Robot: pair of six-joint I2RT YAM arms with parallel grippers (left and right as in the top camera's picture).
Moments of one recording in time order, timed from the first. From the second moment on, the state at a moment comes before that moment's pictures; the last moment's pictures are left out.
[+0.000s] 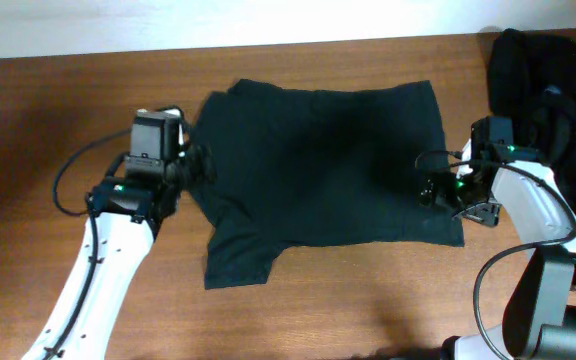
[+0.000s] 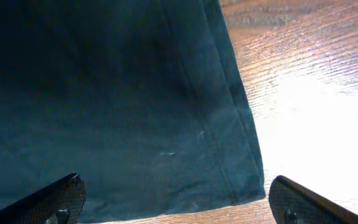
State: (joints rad) left arm -0.20 1.40 1.14 -0.61 -0.07 -0.29; right arm -0.20 1.66 1.09 -0.89 -0.07 0.18
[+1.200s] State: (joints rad) left arm -0.06 2.57 2.56 -0.87 0.38 -0.16; right arm -0.20 1.66 1.12 -0.83 -0.16 0.18
